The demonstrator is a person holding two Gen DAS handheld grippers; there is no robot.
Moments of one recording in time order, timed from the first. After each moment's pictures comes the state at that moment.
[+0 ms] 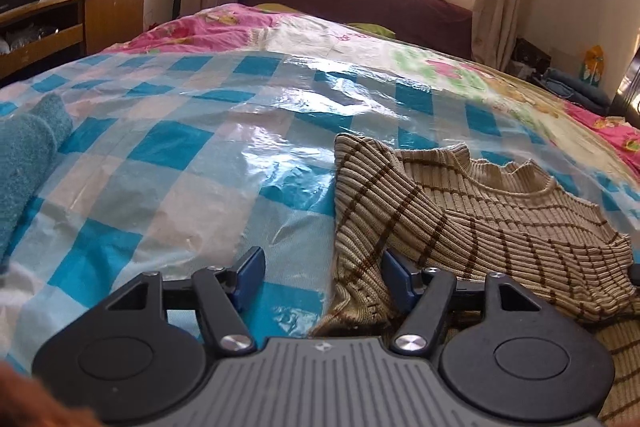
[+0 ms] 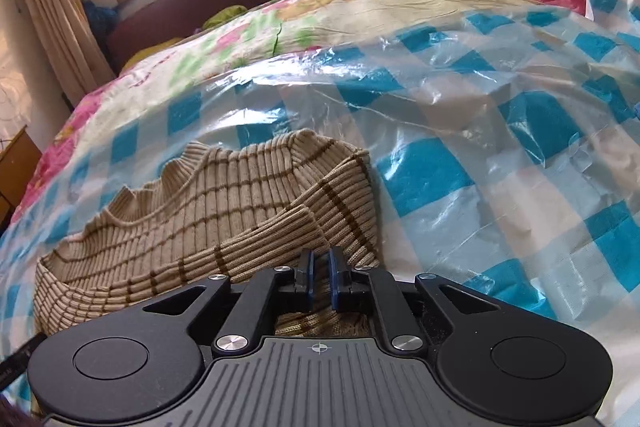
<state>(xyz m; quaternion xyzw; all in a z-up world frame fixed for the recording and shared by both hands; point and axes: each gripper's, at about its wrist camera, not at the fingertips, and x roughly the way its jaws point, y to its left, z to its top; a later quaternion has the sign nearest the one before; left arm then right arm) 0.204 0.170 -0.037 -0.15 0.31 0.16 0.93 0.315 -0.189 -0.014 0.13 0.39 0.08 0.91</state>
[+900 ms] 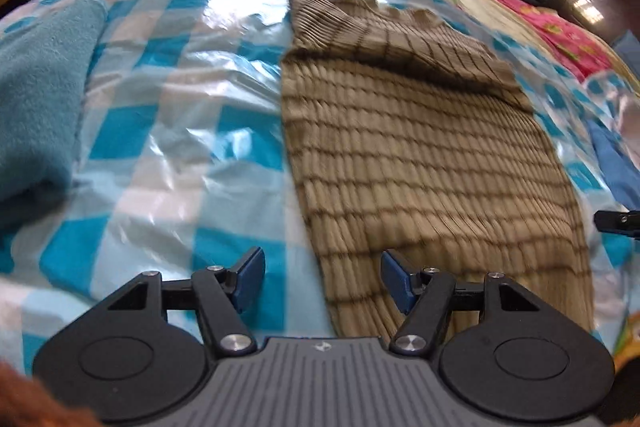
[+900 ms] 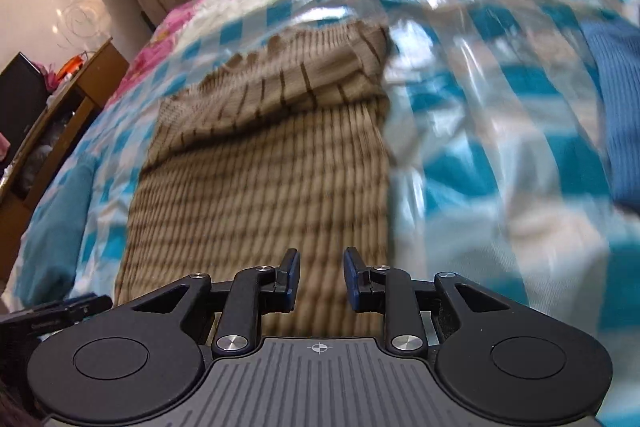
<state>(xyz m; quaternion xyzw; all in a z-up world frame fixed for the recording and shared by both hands) 0.008 0.123 -0.002 -0.15 0.47 0.03 0.87 0.114 -0.268 0.021 0.10 0.50 0.21 0.84</state>
